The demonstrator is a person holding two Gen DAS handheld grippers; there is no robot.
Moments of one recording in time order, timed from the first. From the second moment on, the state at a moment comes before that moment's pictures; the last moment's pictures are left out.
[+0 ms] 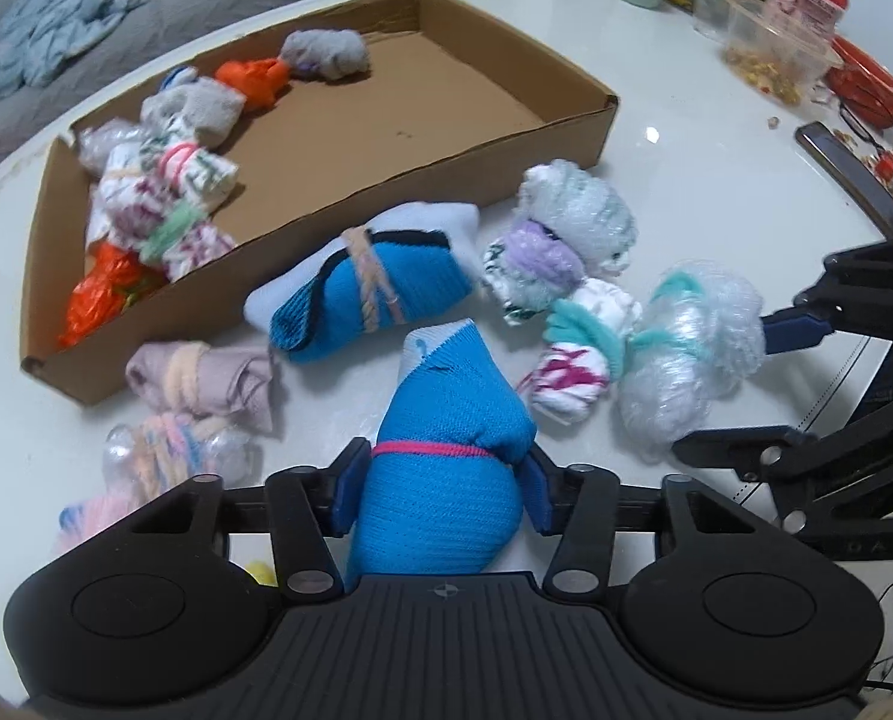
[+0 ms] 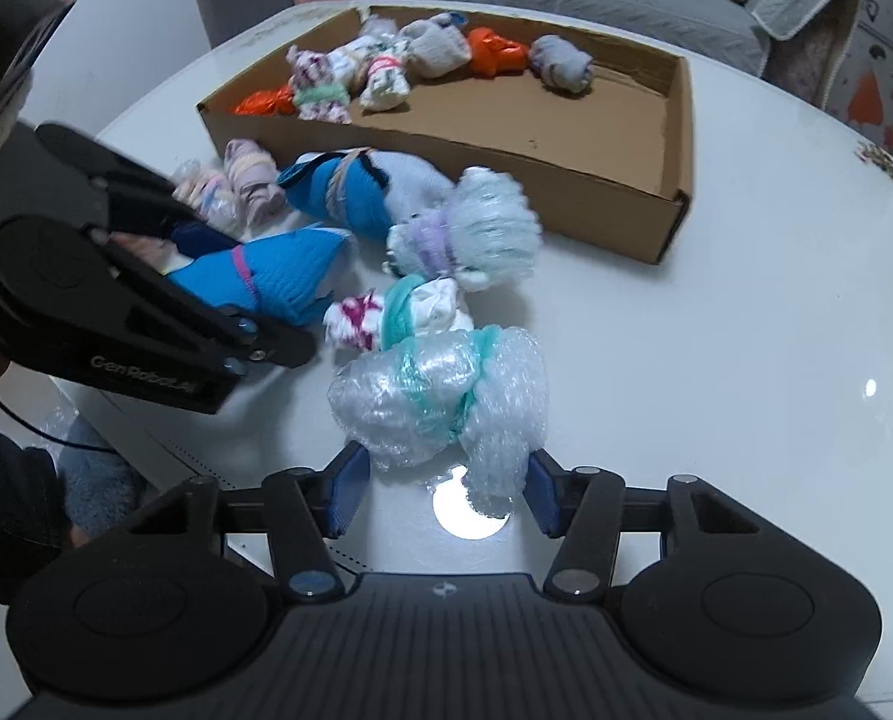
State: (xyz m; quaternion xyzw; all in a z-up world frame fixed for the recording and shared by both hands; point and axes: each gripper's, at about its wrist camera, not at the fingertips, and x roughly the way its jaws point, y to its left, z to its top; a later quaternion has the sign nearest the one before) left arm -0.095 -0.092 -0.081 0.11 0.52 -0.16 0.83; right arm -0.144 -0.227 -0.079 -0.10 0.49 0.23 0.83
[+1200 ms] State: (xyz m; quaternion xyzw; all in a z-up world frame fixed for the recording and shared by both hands) left arm -0.103 -0.086 -0.072 0.08 0.53 -0.13 0.83; right arm -0.145 -0.212 -0.076 -0.15 0.44 0.24 0.85
